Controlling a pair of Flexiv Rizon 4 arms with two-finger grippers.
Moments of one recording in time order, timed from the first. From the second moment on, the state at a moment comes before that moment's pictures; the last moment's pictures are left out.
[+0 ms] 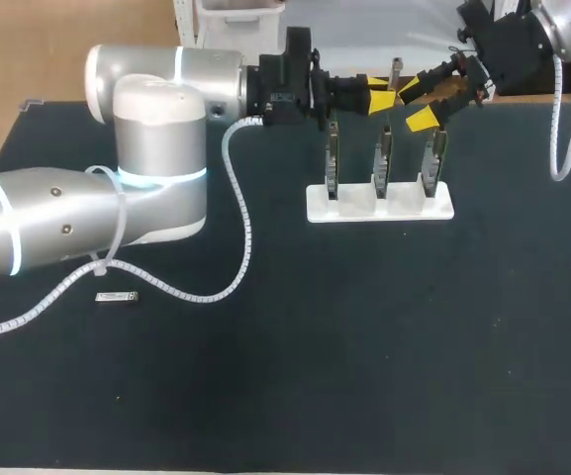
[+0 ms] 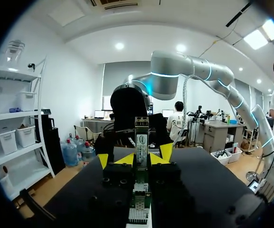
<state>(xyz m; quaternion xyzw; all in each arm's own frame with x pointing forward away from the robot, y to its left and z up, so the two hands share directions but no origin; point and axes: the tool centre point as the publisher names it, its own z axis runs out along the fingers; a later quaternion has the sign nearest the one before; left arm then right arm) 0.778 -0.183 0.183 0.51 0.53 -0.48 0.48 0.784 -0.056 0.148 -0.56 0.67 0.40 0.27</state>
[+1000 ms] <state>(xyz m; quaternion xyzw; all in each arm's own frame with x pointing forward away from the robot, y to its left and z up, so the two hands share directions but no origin) 0.785 -0.186 0.160 0.49 0.54 -0.50 0.46 0.784 -0.056 0.148 -0.56 0.67 0.40 0.27</state>
